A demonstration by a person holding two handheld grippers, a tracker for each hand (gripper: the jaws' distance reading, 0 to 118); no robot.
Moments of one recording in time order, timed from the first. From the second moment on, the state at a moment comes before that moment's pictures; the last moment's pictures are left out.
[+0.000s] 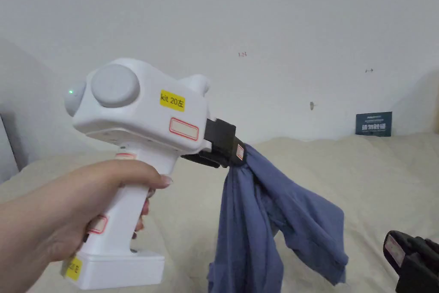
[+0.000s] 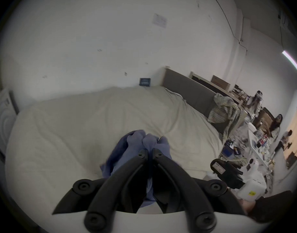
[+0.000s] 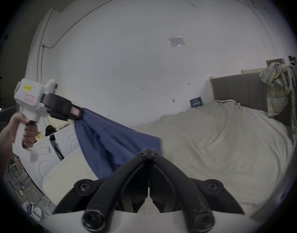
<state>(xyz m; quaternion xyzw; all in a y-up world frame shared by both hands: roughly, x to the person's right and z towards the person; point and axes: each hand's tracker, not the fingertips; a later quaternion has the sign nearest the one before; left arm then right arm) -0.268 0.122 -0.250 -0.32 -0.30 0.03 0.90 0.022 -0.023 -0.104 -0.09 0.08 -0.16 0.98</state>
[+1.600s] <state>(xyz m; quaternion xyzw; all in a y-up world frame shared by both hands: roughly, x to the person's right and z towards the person) -0.393 -0.050 -0.096 -0.18 -0.02 0.13 0.97 0.004 -0.046 -0.112 -0.09 0.06 -0.10 0.99</state>
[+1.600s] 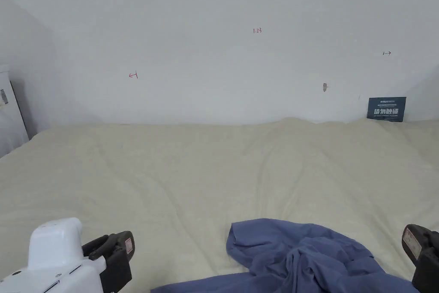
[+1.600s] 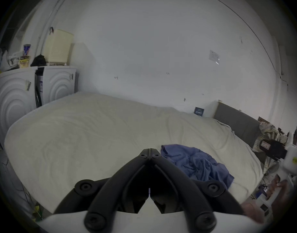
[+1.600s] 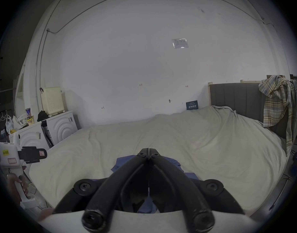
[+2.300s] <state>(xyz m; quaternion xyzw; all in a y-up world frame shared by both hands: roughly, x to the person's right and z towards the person) -0.421 -0.154 -0.301 -0.52 0.00 0.17 0.84 -0.006 -0.074 -0.130 -0.16 0.09 -0.09 0.98</state>
